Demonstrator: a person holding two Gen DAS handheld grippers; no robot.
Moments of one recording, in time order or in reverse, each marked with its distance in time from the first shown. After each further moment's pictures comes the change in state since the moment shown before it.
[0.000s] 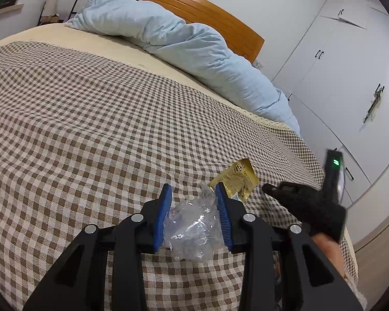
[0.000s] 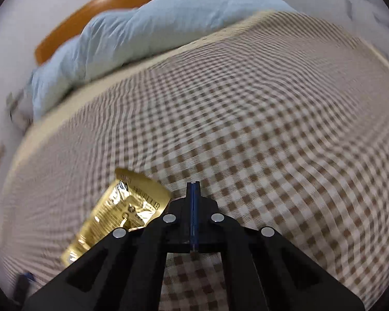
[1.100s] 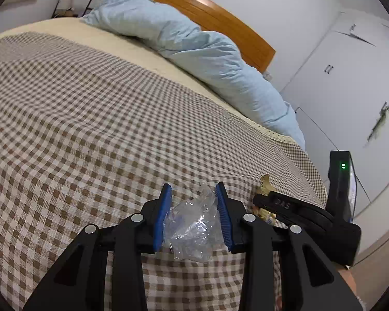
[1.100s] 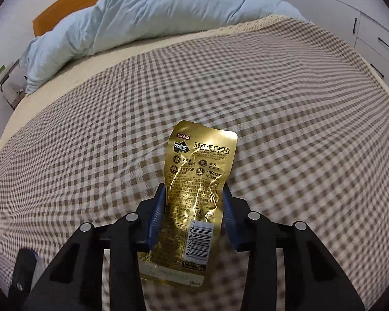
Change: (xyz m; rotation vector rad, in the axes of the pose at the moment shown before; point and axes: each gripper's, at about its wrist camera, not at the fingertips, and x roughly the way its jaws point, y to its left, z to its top) left arm -0.020 0.015 0.001 -0.058 -0.030 0.017; right arm -0.024 0.068 -0.034 -0.244 0.039 -0.156
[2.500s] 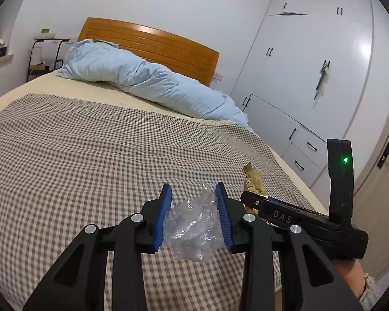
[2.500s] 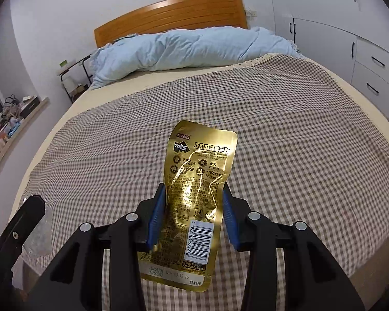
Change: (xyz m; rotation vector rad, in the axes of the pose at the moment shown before) left arm -0.293 -0.120 -0.123 0.265 -0.072 -0.072; right arm -0.277 -0.070 -0.177 -0.136 -0.138 0.206
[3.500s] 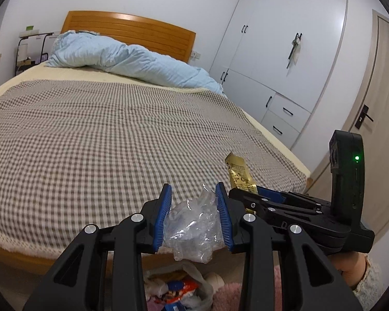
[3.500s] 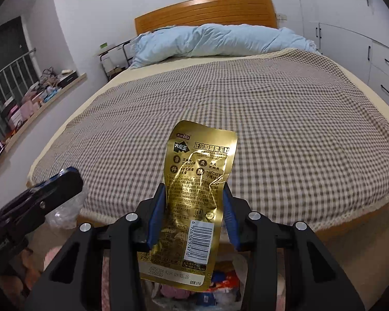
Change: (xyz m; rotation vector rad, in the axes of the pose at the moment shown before) left arm -0.092 -0.051 -0.121 0.075 0.111 -0.079; right arm -0.091 -0.017 -0.142 -0.130 0.021 0.163
